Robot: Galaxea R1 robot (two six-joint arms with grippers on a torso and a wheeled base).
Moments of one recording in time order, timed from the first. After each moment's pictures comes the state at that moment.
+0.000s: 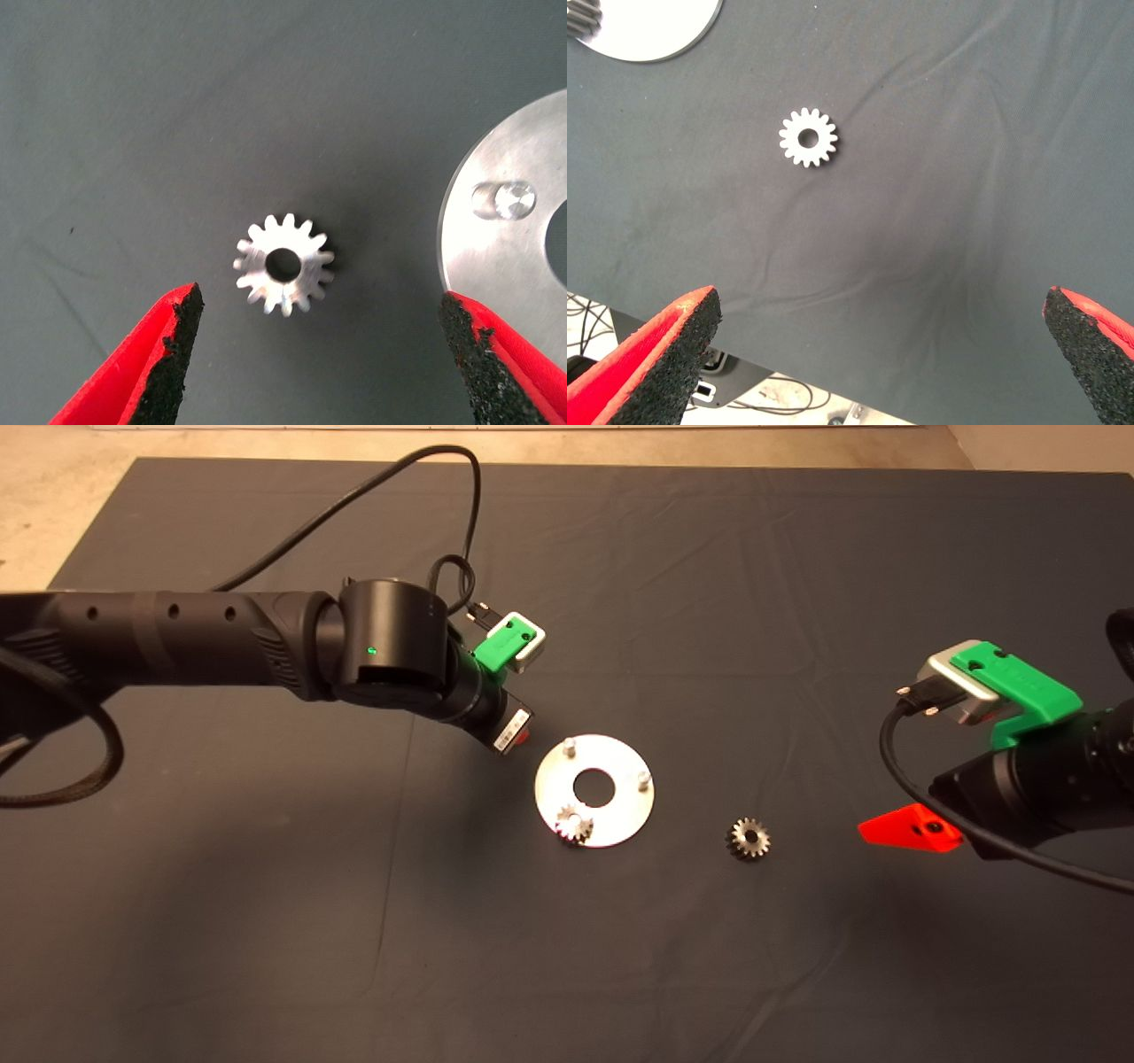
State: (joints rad) left arm -0.37 2.58 -1.00 0.76 1.36 -0.93; right arm 0.71 2.19 -0.39 -0.17 -1.53 1.44
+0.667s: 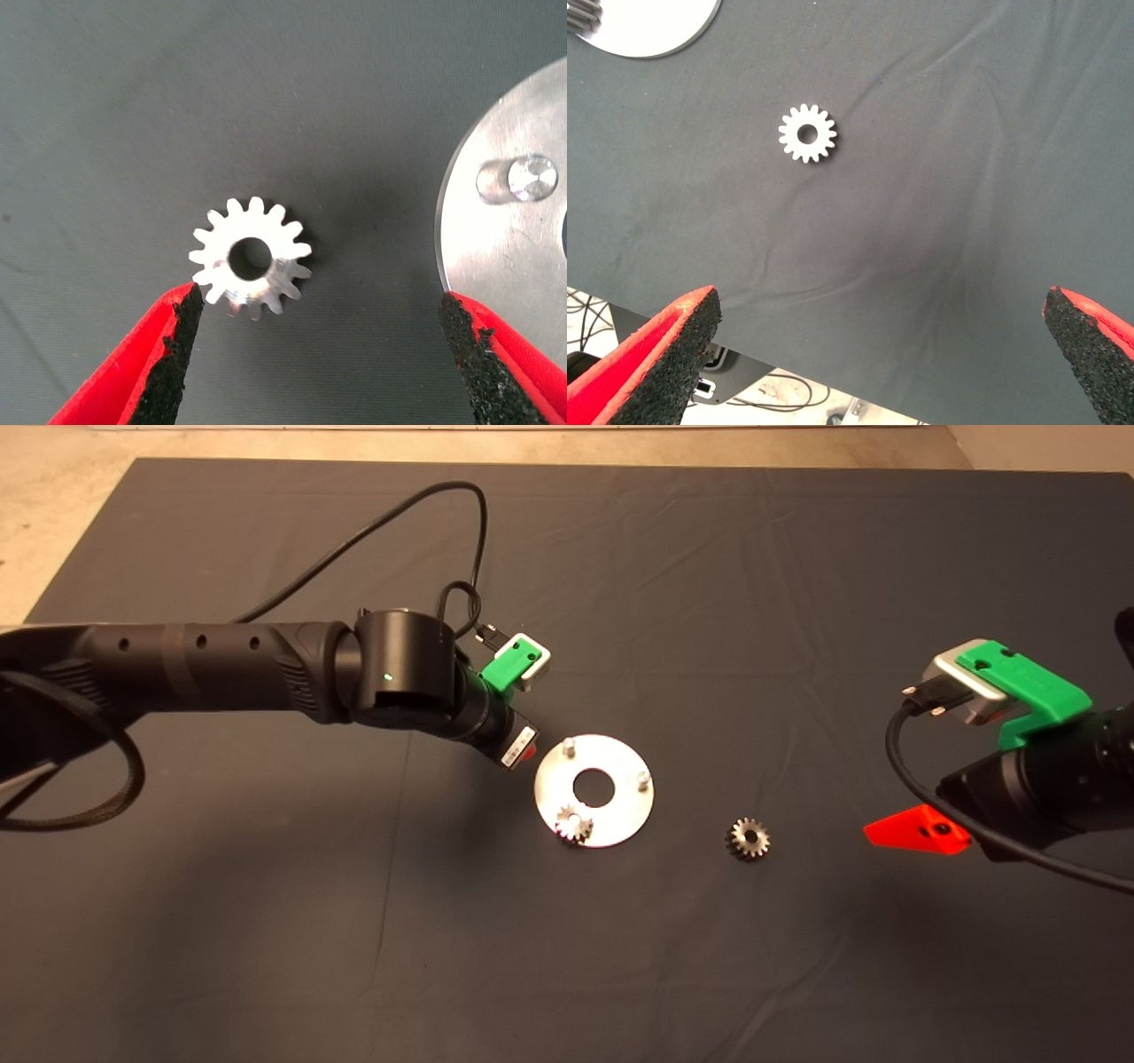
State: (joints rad) left arm -0.30 2.58 -1.01 0.81 1.34 -0.93; right arm 0.73 2.19 -0.39 -0.15 -1.53 1.44
